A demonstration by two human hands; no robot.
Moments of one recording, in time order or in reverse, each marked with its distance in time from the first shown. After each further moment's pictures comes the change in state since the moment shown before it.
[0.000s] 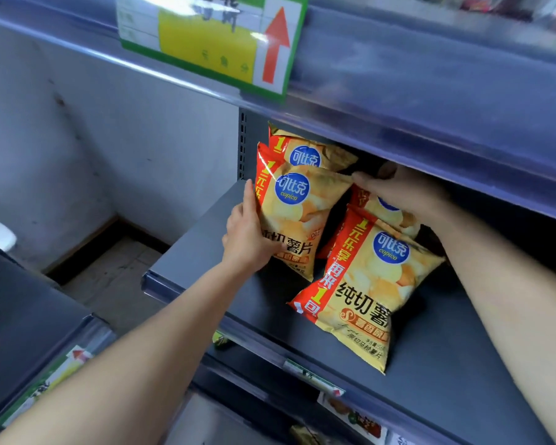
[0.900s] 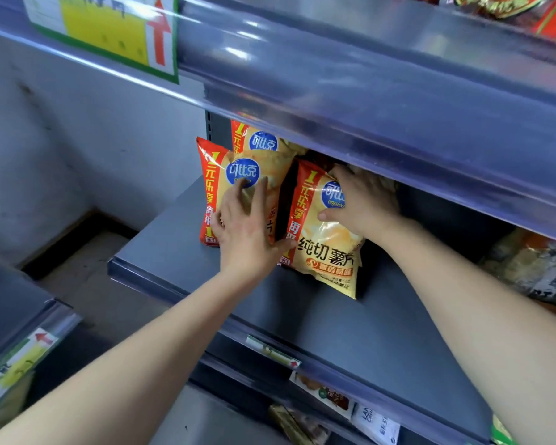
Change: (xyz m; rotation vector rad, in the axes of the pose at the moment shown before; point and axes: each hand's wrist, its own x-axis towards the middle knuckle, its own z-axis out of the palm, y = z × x) left_hand -0.053 0.039 0.042 0.317 0.254 0.306; right_hand -0.004 0.057 0.009 -0.268 -0.053 -0.098
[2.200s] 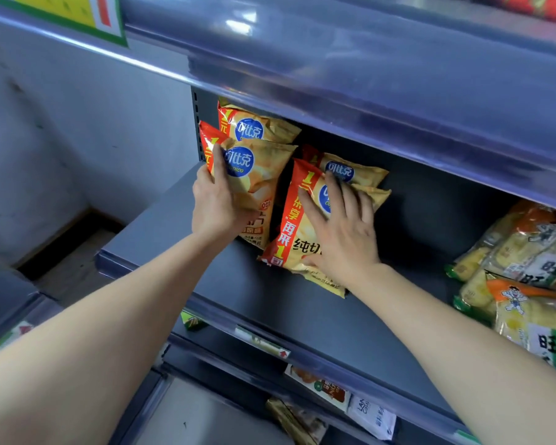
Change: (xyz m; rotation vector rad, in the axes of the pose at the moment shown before) left_hand 0.042 -0.021 0.001 -0.133 -0.067 -0.183; right_hand -0.017 0.045 0.072 -0.798 0.447 -0.244
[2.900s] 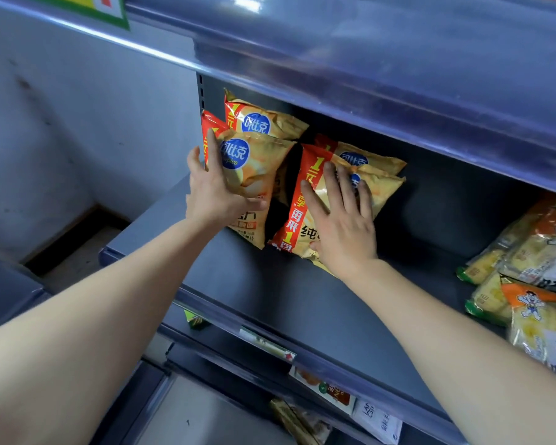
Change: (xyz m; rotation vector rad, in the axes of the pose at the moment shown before) left_hand 0.016 -0.008 -0.014 -0.043 -0.054 -0.066; right_hand 0.016 -0.009 0.022 -0.041 0.153 0.009
